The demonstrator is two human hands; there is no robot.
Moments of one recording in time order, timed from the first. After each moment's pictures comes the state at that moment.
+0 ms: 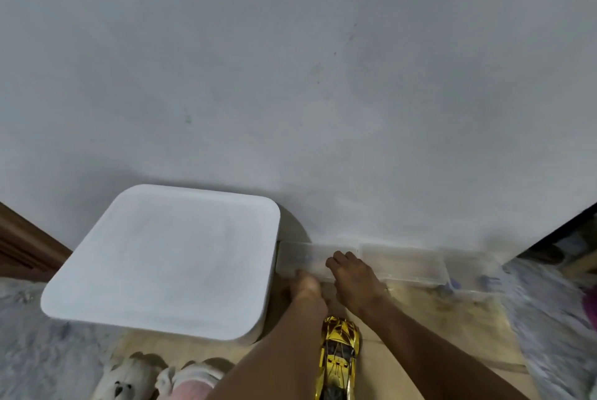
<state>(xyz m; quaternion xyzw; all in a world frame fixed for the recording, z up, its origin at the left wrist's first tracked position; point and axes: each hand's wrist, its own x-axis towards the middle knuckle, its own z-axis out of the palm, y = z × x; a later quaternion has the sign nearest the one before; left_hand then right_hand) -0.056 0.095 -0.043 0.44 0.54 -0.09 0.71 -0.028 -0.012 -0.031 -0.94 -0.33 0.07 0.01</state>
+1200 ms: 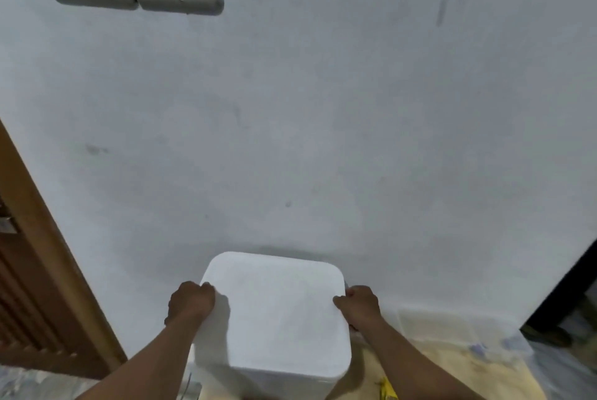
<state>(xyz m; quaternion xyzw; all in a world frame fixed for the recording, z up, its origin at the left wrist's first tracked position) -0.172 0.437 0.102 0.81 0.46 0.03 0.37 -0.092 0.125 0.109 -0.89 0.08 0.14 0.42</state>
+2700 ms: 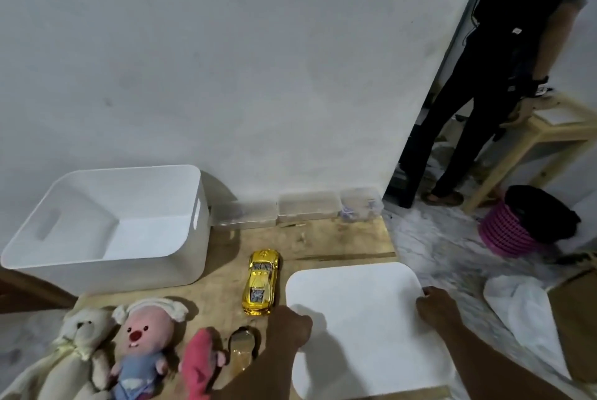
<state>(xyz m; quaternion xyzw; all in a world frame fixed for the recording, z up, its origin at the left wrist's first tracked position) -0.266 -0.050 -0.017 0.81 0.35 -0.25 0.39 -0.211 -0.349 -0.048 -0.91 0.28 0.17 0.25</state>
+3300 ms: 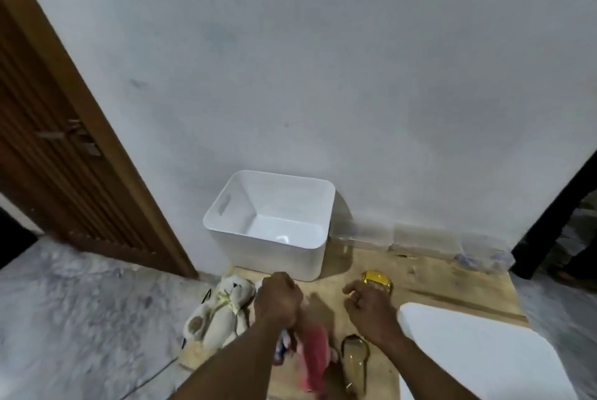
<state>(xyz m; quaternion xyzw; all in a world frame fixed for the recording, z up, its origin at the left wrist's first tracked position) -0.325 0.182 0.068 0.89 0.36 -0.01 0.29 -0.265 -0.010 0.032 -0.89 -0.14 0.14 0.40</state>
